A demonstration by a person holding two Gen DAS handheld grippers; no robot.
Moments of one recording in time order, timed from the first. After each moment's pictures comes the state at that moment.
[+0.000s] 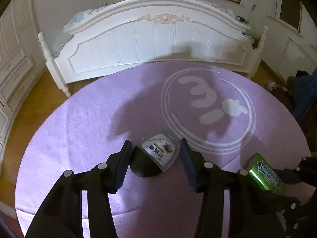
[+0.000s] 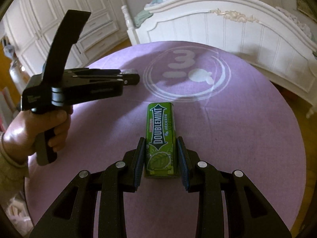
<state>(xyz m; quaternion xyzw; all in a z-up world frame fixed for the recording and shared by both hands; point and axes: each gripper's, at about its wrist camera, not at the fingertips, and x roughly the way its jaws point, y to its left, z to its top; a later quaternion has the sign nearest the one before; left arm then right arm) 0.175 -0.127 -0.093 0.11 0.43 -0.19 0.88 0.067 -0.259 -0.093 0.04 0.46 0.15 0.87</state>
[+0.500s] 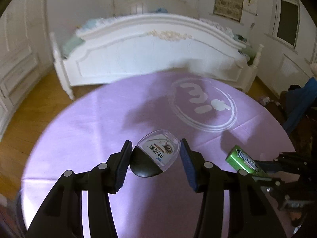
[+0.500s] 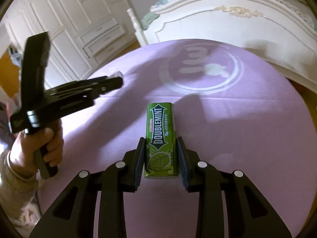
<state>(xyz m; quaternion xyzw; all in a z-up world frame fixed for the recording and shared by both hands) 0.110 -0.069 -0.059 0.06 0.38 -0.19 0.91 0.054 -0.243 -0.088 0.08 0.45 0.20 0.86</state>
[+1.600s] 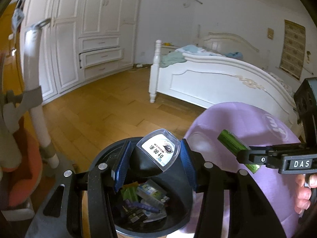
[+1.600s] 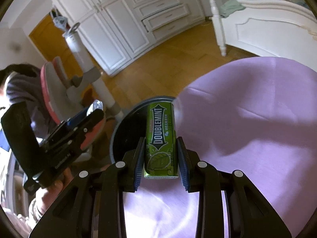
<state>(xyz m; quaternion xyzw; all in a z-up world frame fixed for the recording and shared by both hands) -0.012 0.178 -0.044 -0.07 0.30 0.06 0.95 0.068 0.037 -0.050 0.03 0.48 0.37 0.79</state>
